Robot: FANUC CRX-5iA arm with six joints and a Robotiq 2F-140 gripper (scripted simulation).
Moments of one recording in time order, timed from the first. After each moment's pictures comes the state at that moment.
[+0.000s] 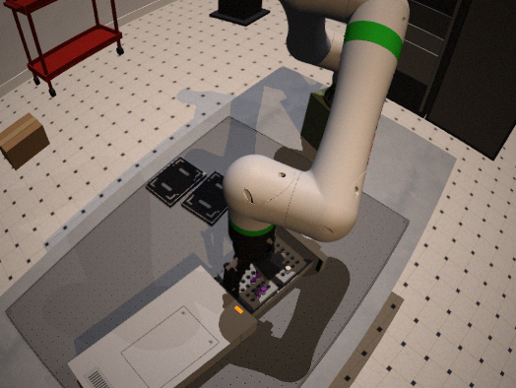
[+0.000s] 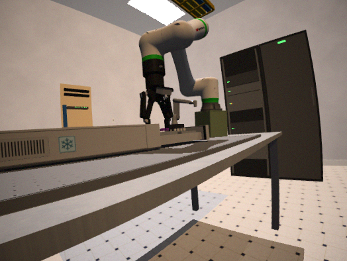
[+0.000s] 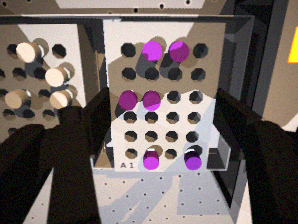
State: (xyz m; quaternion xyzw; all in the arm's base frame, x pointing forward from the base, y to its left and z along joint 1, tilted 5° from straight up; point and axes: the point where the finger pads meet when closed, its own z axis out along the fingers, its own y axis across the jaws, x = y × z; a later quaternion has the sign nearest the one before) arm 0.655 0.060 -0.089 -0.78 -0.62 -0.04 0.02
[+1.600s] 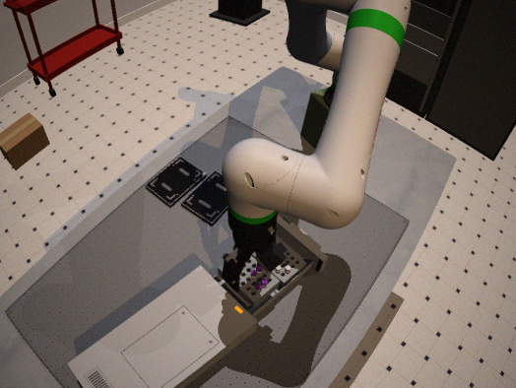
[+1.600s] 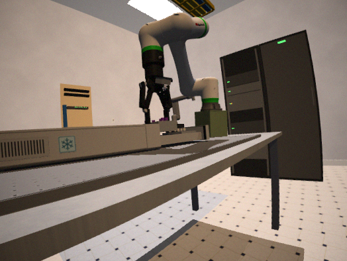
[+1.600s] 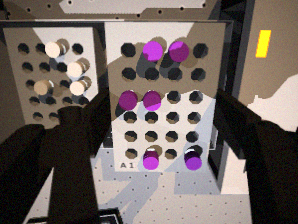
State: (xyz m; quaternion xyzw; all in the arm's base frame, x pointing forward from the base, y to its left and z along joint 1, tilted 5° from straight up) arm 0.654 0.057 -0.050 -0.78 -0.62 -0.04 0.02
